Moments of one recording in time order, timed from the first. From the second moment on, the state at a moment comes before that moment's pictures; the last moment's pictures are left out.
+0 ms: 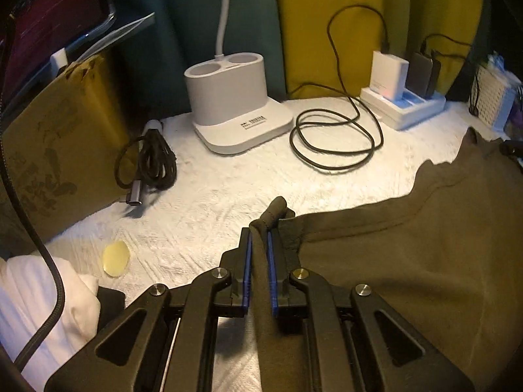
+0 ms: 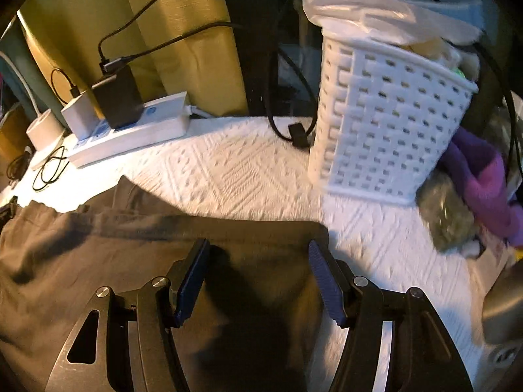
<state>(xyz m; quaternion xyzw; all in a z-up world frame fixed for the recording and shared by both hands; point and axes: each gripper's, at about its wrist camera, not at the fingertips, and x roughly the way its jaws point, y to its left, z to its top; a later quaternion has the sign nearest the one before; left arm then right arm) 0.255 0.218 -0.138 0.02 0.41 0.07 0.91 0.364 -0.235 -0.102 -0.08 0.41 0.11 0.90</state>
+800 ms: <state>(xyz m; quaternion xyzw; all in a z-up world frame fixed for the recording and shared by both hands) 0.238 0.242 -0.116 -0.05 0.38 0.09 0.92 0.226 -0.231 -0.088 -0.09 0.39 0.06 0.91</state>
